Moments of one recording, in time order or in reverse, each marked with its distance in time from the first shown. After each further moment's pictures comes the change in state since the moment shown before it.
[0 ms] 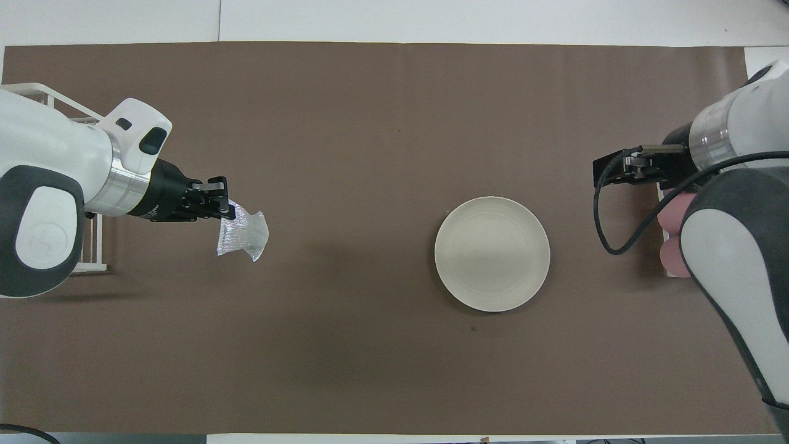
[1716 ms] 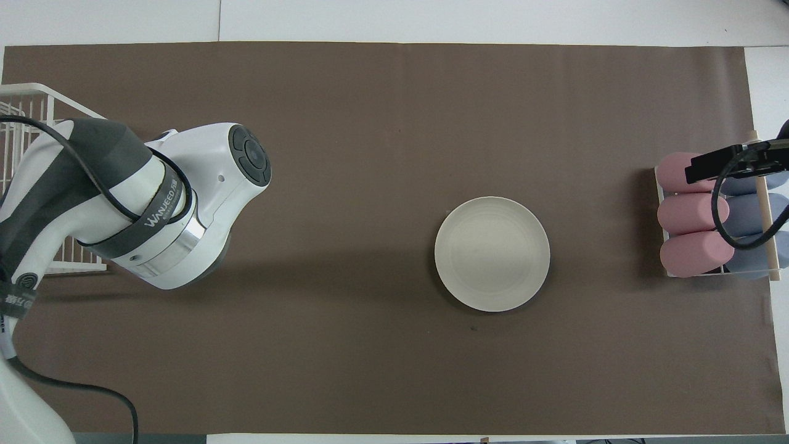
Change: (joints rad) left arm -0.151 0.162 0.008 0.060 1.146 -0.454 -0.195; right arm -0.091 -0.004 0.006 0.106 -0.039 -0.067 -0.181
